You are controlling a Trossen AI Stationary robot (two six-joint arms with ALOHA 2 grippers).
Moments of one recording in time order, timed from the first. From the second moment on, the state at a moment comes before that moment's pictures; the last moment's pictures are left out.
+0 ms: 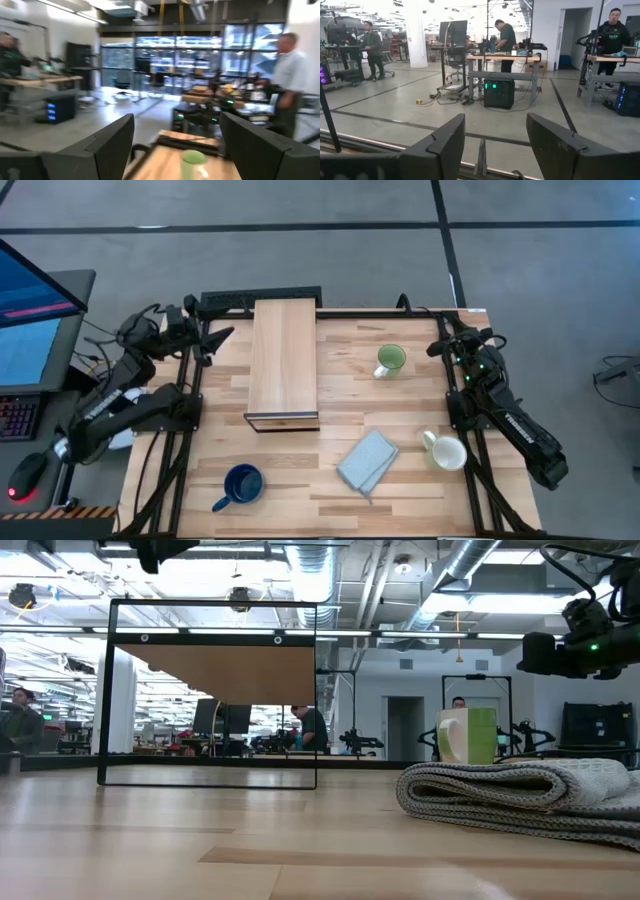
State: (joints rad) left arm 0.76 0.51 0.65 0.10 0.40 -0.13; right arm -0.97 0.00 0.00 0.05 0.26 -0.06
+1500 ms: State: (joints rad) left arm -0.46 0.93 1.04 -0.90 -0.23 -0.83; right arm -0.97 0.01 0.00 0.05 0.26 -0.11
